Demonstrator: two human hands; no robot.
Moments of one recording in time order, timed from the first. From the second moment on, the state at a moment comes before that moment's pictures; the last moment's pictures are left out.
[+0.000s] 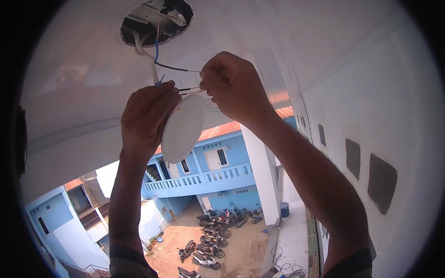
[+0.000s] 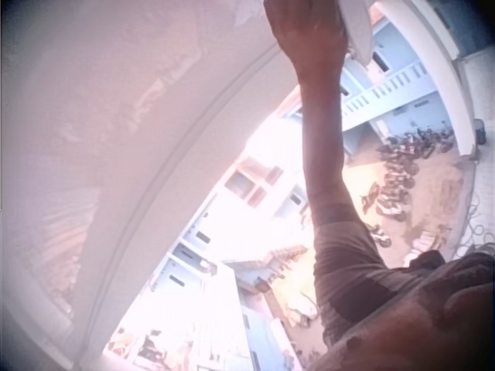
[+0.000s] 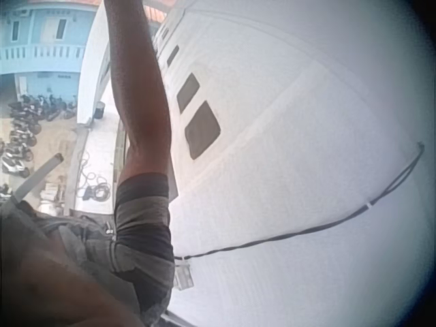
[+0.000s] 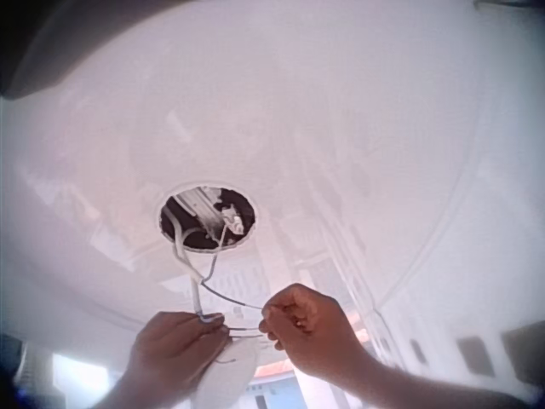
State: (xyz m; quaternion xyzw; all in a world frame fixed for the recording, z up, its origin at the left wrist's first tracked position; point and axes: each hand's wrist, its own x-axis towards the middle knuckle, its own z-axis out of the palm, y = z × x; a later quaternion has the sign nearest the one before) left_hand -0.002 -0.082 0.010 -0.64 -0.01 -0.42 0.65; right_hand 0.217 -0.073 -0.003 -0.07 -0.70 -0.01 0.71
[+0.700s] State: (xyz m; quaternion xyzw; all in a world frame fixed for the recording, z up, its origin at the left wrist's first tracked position) left_hand 0.003 -0.080 0.005 -0.65 -0.01 -0.45 0.61; right_hand 0.215 -0.076 -0.026 -0.04 -0.70 -0.29 0.65
